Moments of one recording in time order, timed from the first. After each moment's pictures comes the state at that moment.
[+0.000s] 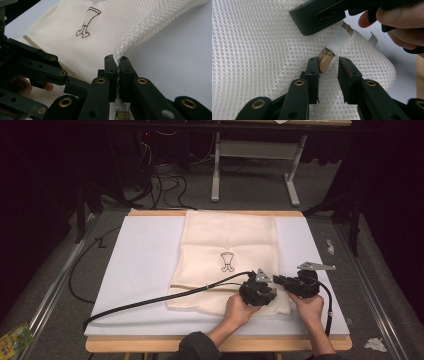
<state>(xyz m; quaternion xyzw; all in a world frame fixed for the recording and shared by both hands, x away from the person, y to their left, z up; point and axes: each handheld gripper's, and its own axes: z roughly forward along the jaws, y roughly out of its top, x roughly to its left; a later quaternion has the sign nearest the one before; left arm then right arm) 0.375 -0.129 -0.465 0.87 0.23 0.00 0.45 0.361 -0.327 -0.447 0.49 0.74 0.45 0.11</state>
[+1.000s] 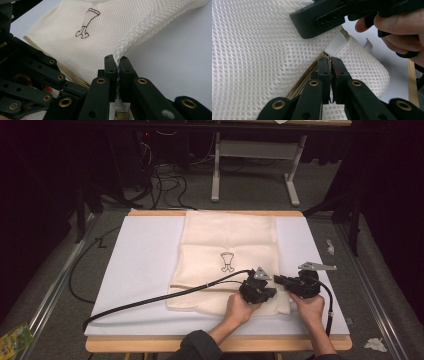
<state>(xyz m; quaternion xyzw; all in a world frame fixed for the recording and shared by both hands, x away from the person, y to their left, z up) 0.381 -0.130 -0.466 0.86 0.23 -0.03 0.46 0.361 -0.330 -0.447 0.49 0.73 0.45 0.11</state>
